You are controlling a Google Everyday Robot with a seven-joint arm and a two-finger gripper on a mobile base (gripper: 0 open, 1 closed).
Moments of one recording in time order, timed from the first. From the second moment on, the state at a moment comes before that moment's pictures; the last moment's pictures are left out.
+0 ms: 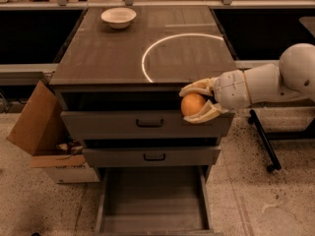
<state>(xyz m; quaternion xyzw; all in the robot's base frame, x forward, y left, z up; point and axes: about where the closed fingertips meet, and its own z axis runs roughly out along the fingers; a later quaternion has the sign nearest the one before) 0.543 -0.095 0.830 -0.70 0.49 0.21 0.48</state>
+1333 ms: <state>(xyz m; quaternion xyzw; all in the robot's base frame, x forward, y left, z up) 0.704 -0.086 0.888 -0.56 0.60 0.17 0.55</state>
